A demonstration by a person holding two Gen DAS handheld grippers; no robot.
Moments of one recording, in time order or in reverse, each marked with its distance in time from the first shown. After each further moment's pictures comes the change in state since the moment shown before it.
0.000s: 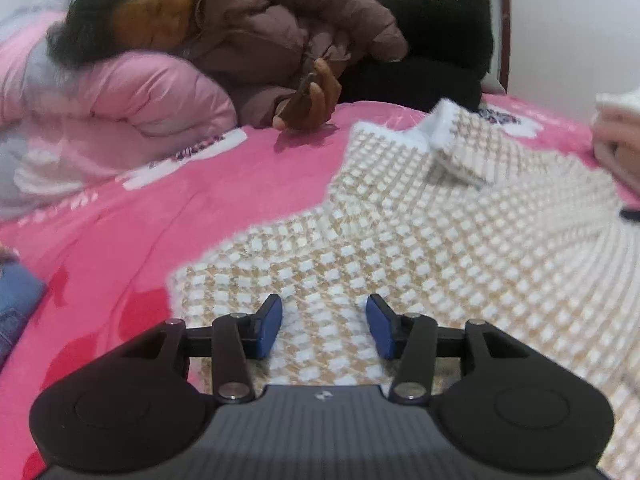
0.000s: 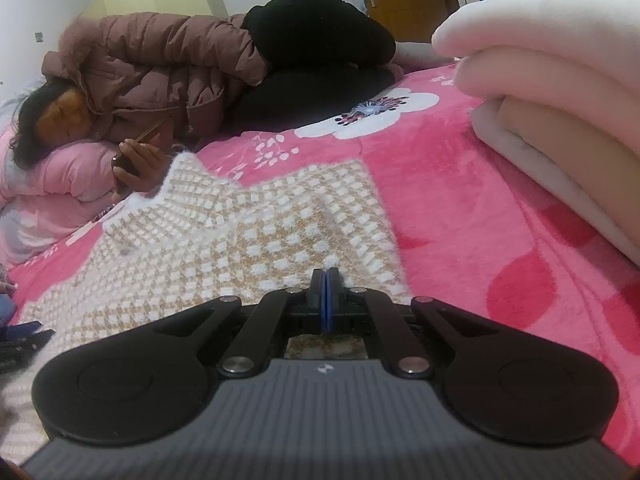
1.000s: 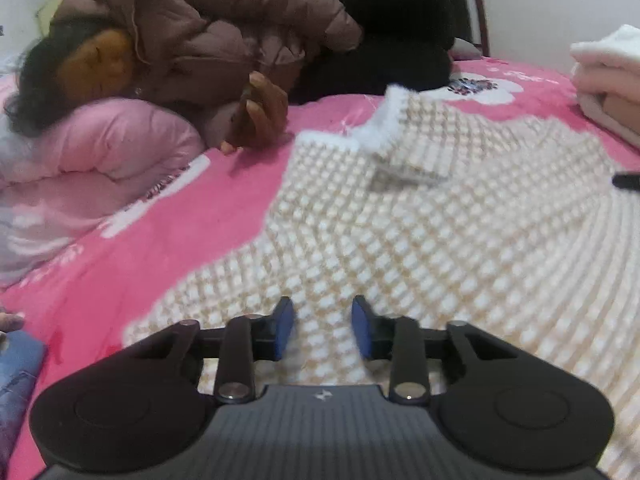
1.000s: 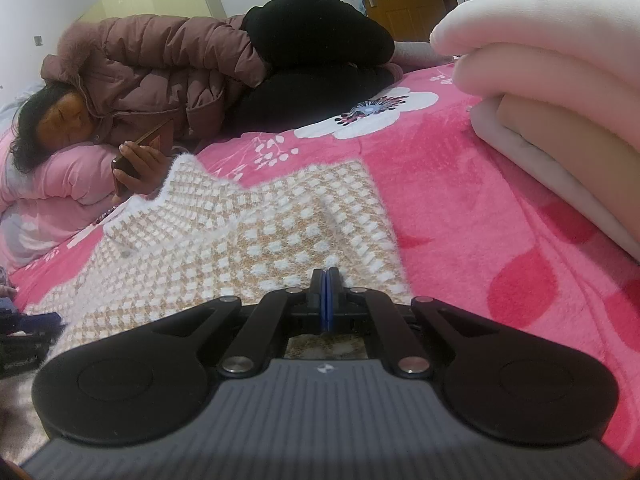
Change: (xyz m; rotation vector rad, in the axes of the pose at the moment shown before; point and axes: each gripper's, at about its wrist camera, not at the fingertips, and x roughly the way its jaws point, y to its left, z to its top) left arm 0.006 -0.080 0.028 0.172 0.023 0.042; right arm -0.001 -0.001 0.000 0.006 0.001 0.003
